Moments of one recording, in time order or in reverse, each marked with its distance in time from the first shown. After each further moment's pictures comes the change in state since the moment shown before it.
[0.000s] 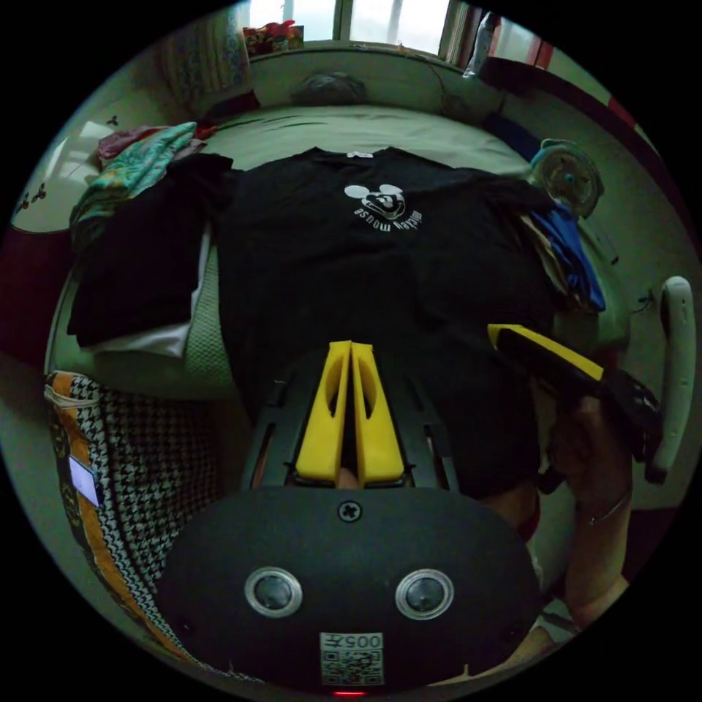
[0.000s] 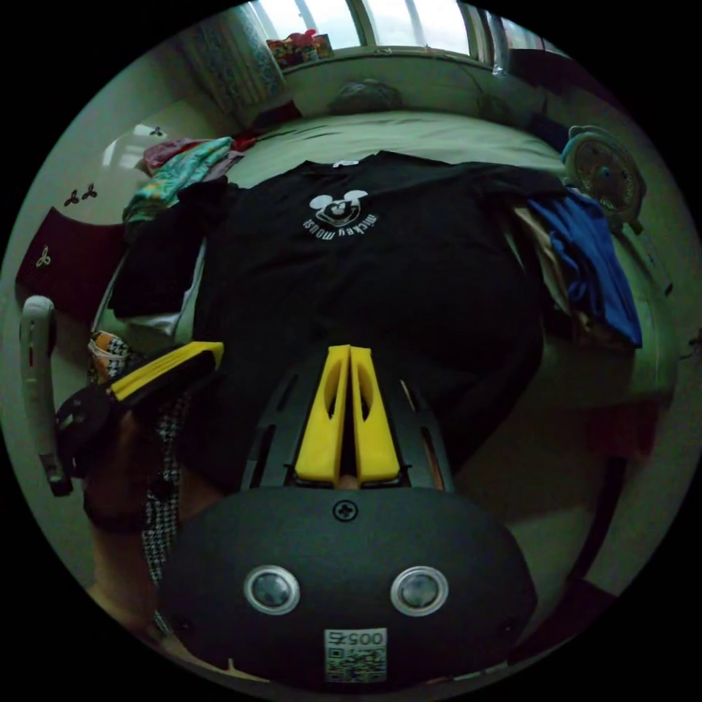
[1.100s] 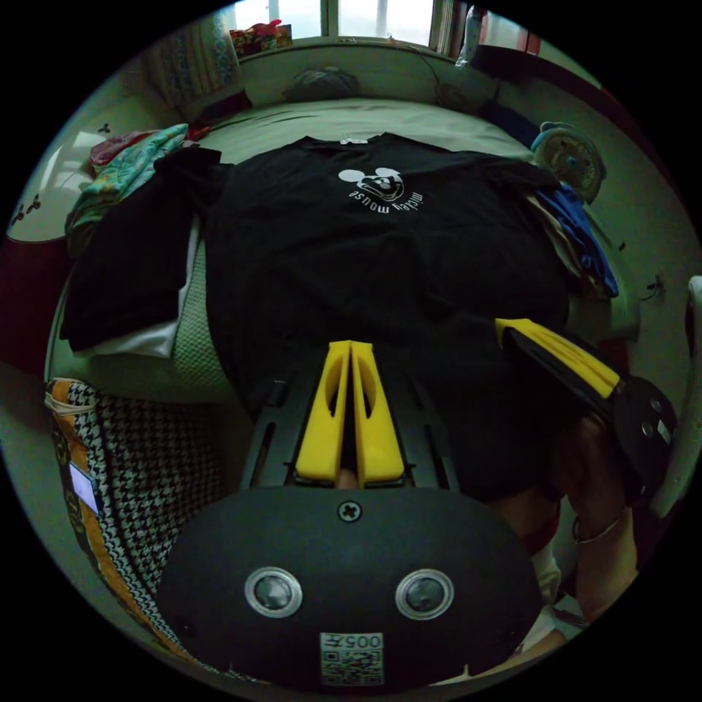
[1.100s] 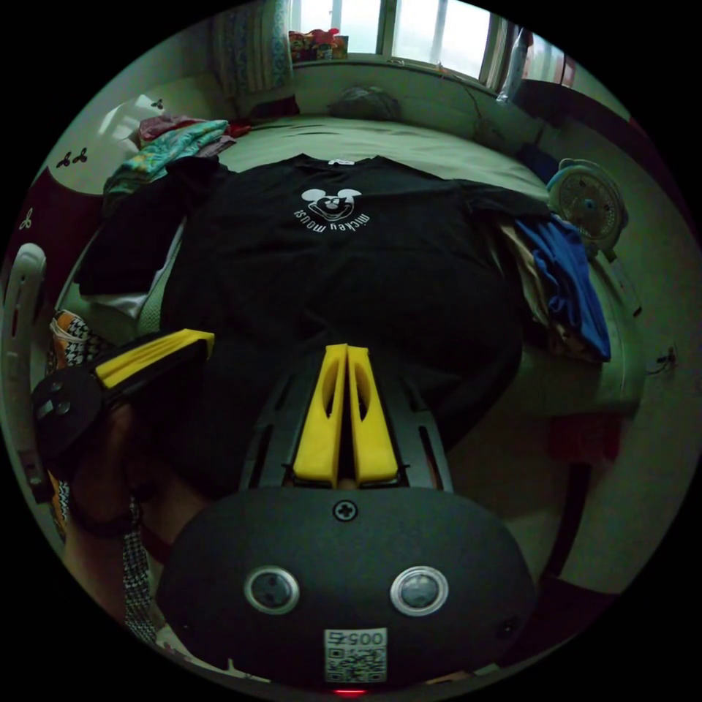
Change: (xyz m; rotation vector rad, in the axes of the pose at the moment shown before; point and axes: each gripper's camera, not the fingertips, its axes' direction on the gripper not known) left arm 0.153 0.091 0.039 0.018 -0.019 0.034; right arm -0.123 0.088 -0.015 0.017 0.117 -0.061
